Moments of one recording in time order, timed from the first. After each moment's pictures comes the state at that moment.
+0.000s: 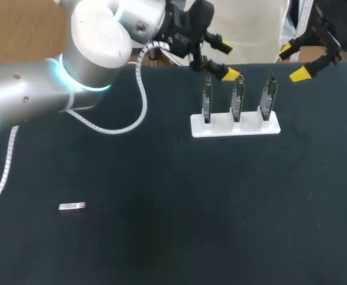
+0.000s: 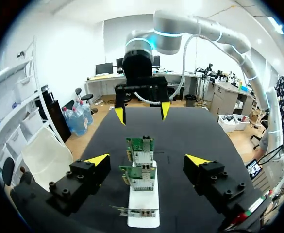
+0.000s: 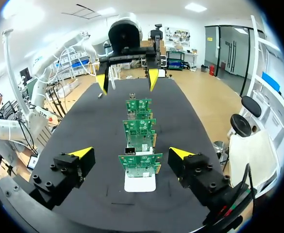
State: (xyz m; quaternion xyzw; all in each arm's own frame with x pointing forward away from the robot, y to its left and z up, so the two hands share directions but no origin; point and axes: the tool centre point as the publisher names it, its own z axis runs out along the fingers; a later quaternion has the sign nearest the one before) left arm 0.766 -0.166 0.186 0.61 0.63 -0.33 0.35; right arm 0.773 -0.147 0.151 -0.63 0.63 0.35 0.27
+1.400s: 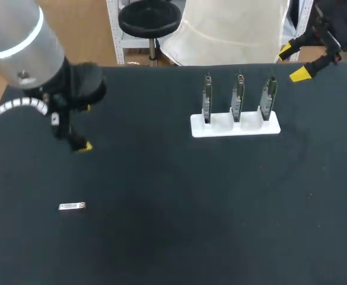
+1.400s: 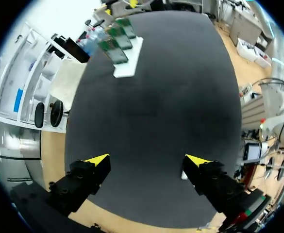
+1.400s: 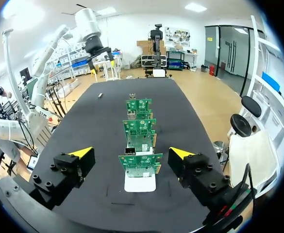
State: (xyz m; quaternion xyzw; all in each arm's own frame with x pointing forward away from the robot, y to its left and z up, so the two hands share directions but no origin) left arm 0.598 0.148 0.144 0.65 0.75 0.03 0.13; right arm 0.773 -0.147 0.151 -0.63 0.63 0.35 0.27
